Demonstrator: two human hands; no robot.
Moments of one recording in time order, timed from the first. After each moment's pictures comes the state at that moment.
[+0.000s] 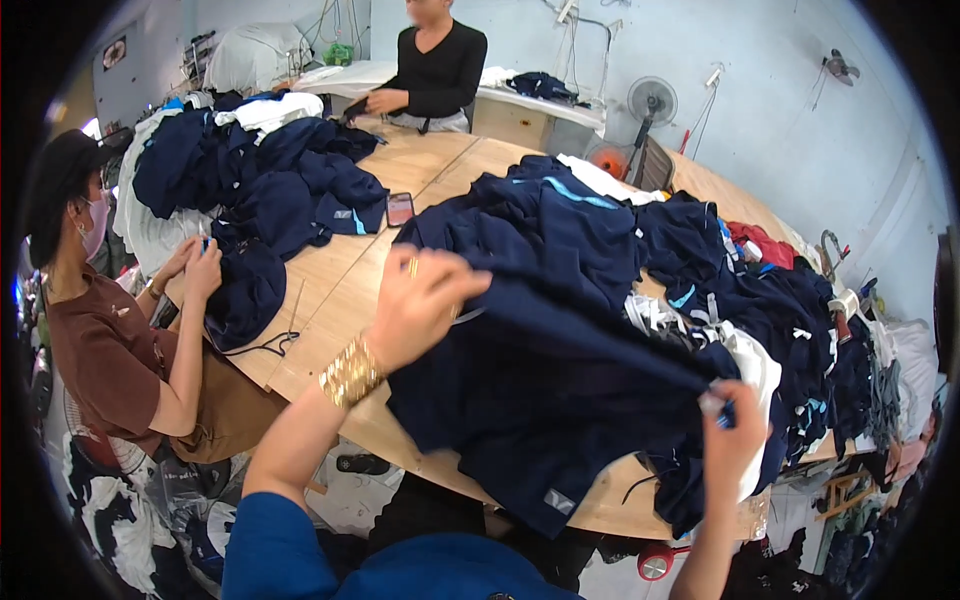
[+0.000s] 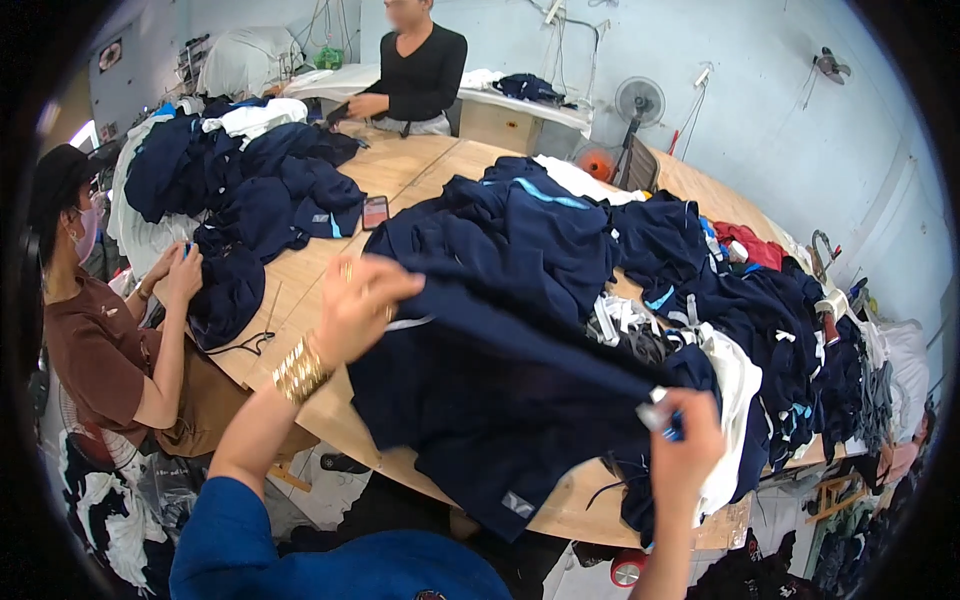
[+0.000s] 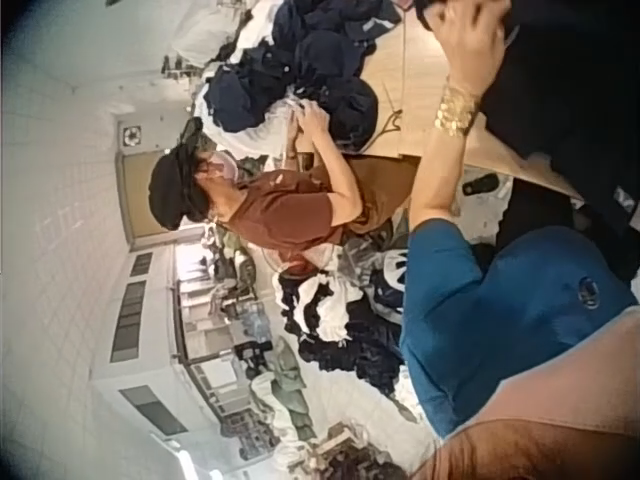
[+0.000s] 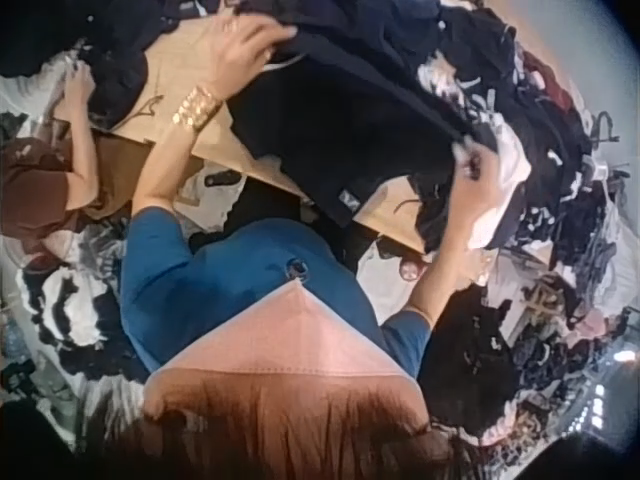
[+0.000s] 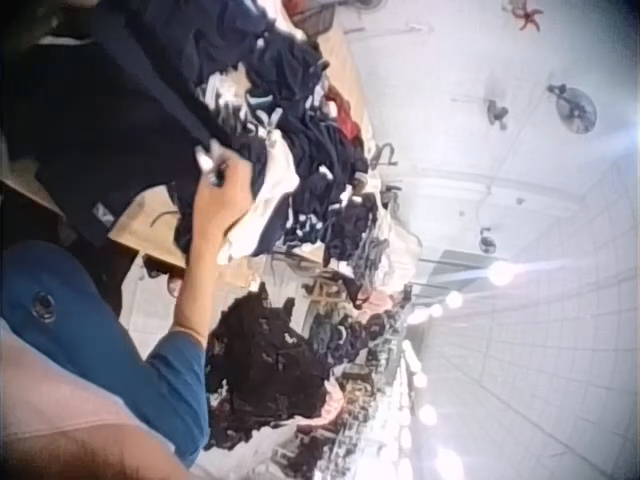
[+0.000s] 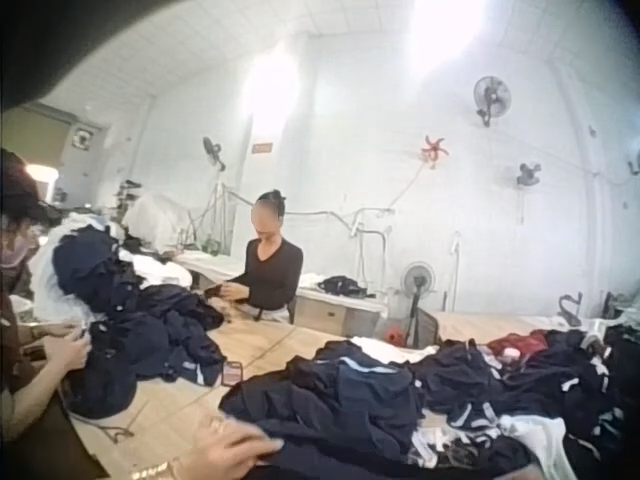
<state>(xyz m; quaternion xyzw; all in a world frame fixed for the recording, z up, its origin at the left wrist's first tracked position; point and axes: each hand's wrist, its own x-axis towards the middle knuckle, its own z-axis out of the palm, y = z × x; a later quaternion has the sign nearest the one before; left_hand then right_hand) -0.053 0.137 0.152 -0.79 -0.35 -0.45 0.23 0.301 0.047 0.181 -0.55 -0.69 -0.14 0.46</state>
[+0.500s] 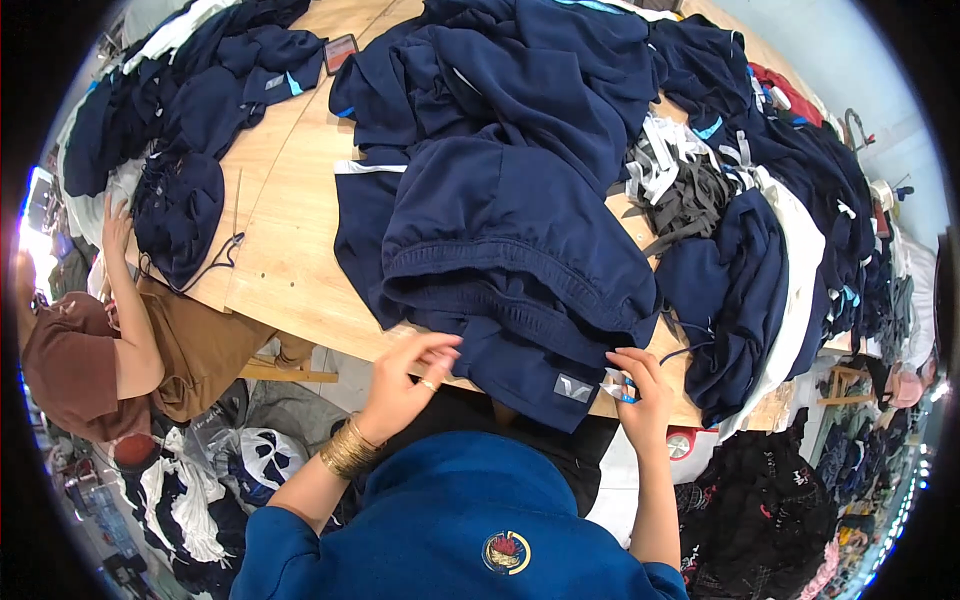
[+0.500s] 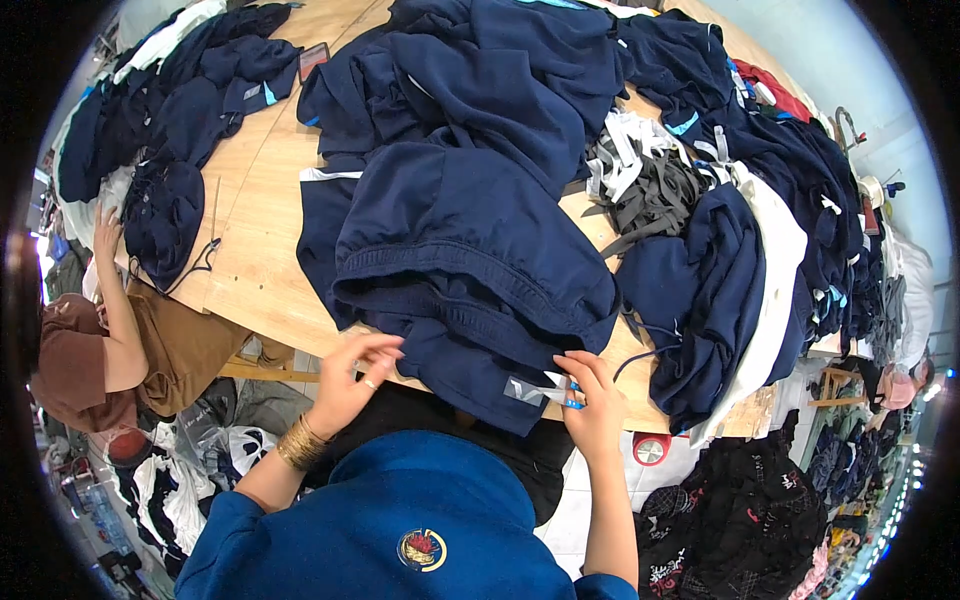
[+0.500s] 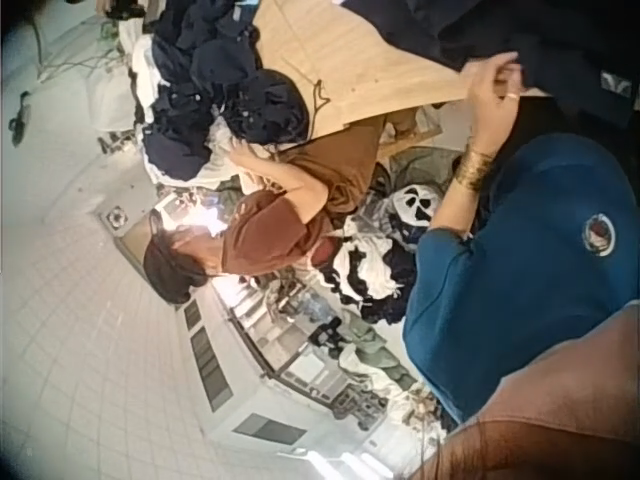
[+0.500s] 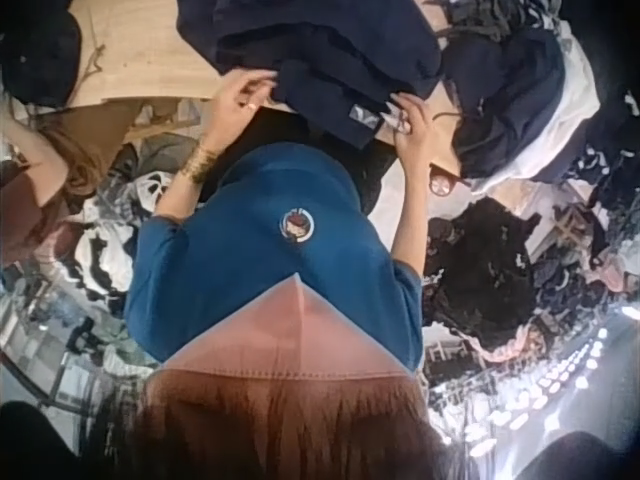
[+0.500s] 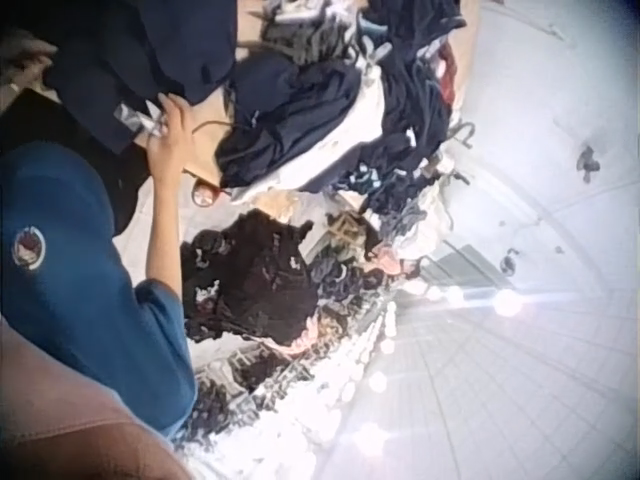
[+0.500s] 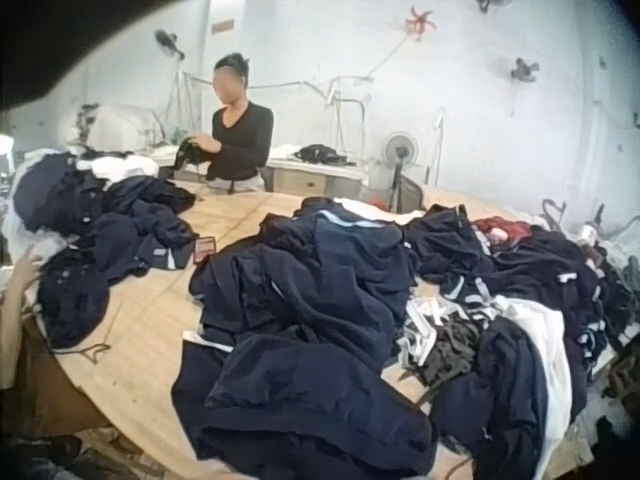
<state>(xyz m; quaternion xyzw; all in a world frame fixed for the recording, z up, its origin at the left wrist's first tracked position) -0.028 -0.004 -0.008 -0.69 -0.54 -0.36 -0.31 0.284 -0.007 0.010 -0.61 -0.70 0.20 0.31</state>
